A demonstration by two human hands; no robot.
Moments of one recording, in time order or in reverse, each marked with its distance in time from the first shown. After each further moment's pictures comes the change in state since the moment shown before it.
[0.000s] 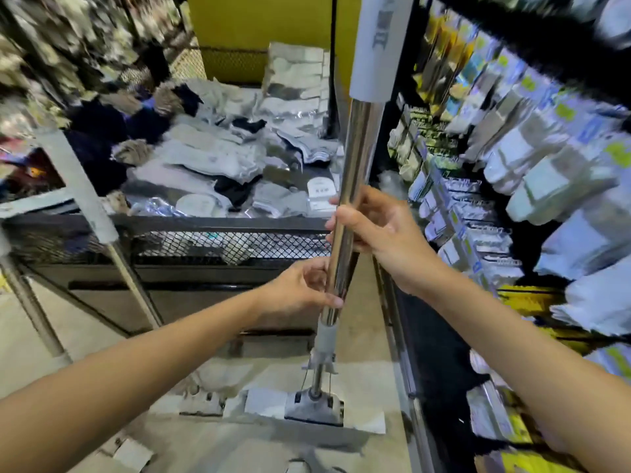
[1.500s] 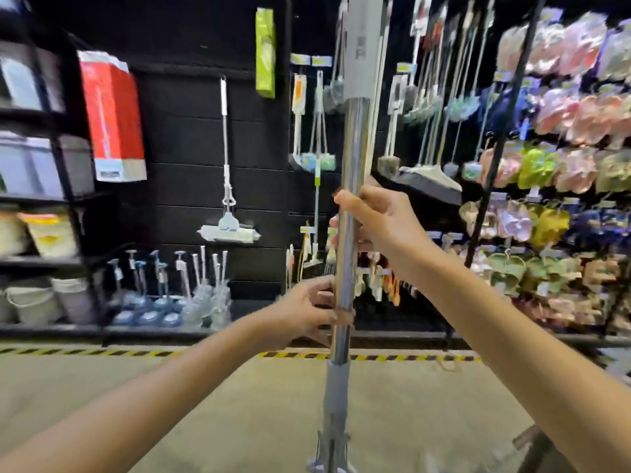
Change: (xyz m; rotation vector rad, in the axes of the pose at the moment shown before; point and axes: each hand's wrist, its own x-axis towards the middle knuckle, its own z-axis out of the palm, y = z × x) left_hand -0.743 0.057 0.196 0.062 1.611 0.157; right_hand -0.394 -0.339 0.478 0.334 -1.341 -0.534
